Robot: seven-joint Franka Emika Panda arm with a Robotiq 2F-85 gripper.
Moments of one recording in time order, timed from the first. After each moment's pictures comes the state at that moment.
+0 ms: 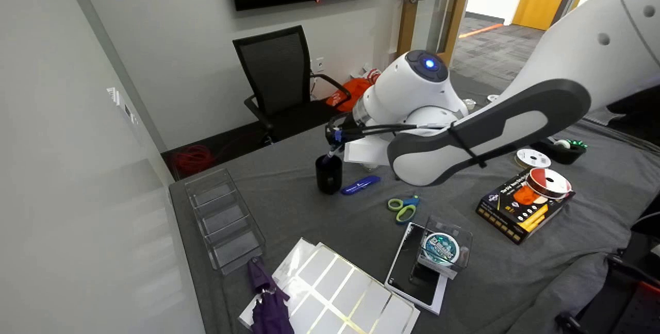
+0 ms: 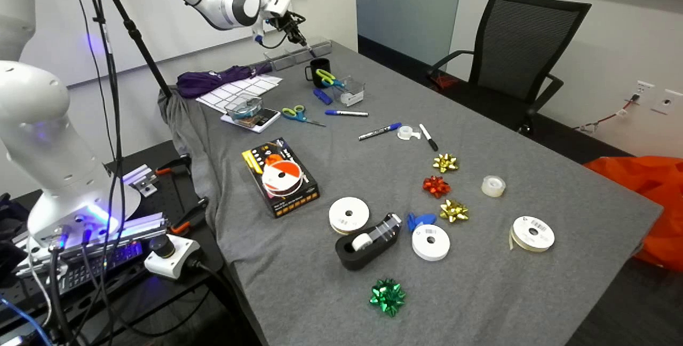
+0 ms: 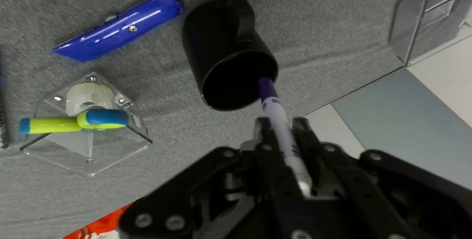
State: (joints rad) arm 0.72 0.63 -0.36 -1.80 0.01 3.03 0.91
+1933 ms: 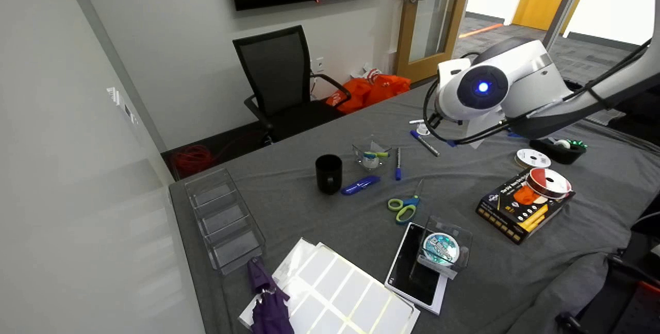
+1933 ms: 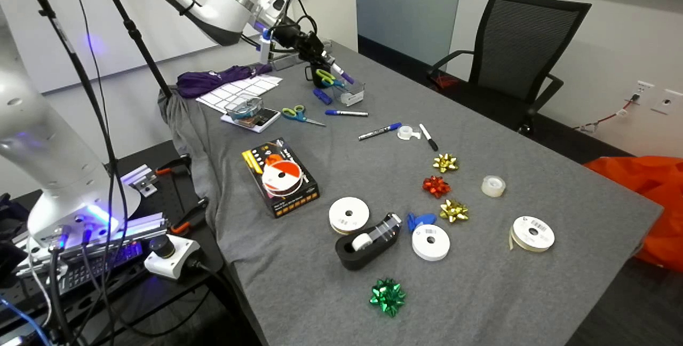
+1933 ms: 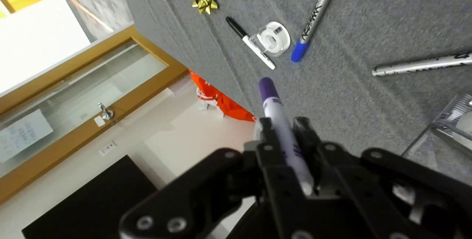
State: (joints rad) arm 0.23 0.29 -0.08 -2.10 -1.48 2.42 1.12
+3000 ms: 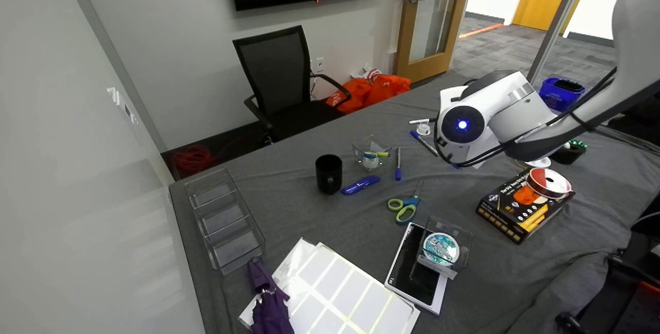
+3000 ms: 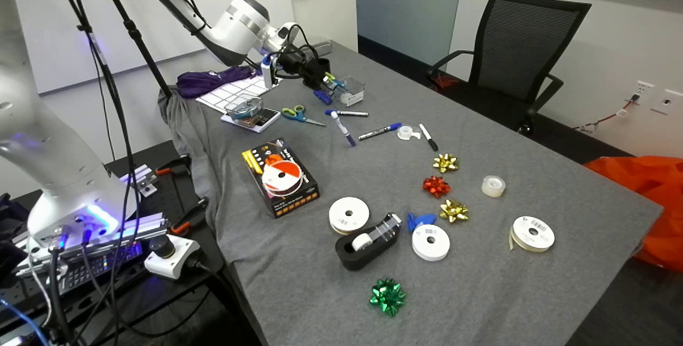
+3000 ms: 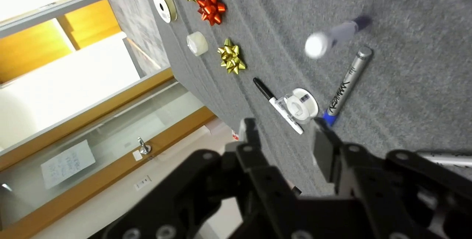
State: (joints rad) arm 0.13 0.41 0.03 -2.10 -1.51 2.22 1.23
